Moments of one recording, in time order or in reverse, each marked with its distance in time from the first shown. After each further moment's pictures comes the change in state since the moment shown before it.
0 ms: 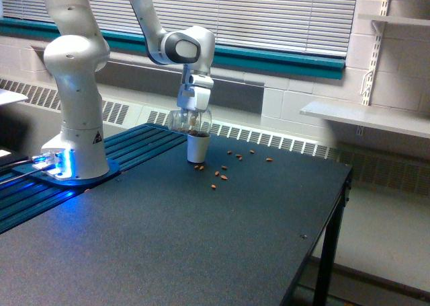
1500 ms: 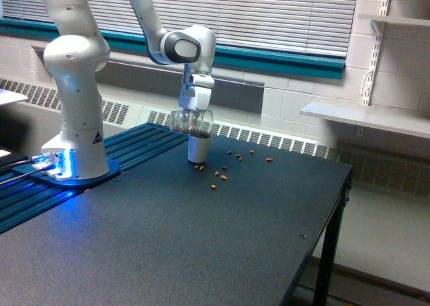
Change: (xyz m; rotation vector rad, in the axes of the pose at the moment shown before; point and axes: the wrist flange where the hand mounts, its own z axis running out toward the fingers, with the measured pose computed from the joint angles) arm 0.010 0.009 -0.001 0.012 0.008 0.021
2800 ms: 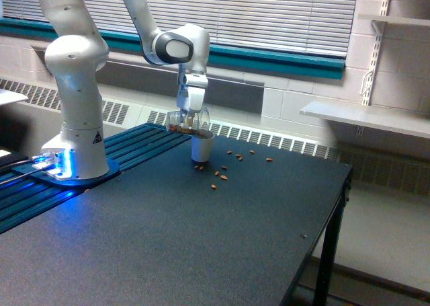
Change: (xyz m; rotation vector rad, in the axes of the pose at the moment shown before) arm -0.005 0.020 0.002 0.039 0.017 0.067
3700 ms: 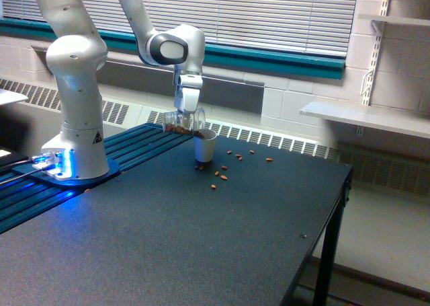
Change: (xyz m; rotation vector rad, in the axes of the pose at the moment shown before) arm -0.010 0.007 0.003 0.024 0.002 0.036
